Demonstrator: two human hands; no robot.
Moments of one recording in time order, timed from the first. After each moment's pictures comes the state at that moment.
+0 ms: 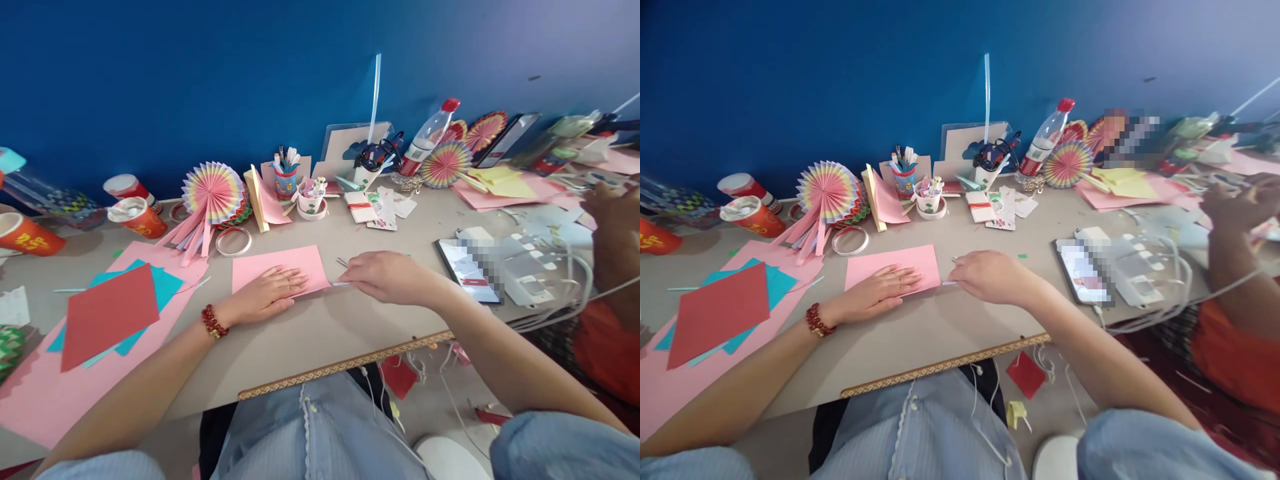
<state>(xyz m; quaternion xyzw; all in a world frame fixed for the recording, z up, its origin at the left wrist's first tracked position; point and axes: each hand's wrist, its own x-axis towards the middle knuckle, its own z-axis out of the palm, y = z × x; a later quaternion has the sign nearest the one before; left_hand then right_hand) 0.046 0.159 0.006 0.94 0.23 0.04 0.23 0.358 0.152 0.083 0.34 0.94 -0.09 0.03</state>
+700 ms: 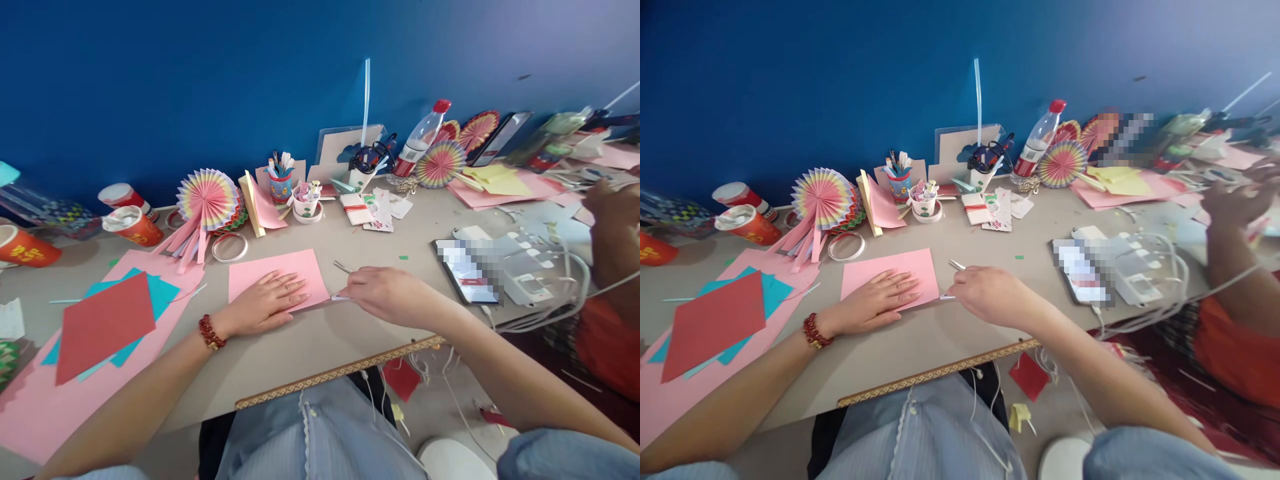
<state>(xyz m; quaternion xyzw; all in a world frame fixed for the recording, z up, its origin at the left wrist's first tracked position) 0.046 0.155 -0.005 0.97 0.19 0.03 0.11 0.361 0.127 0.078 0.32 0.94 -0.07 0.02</state>
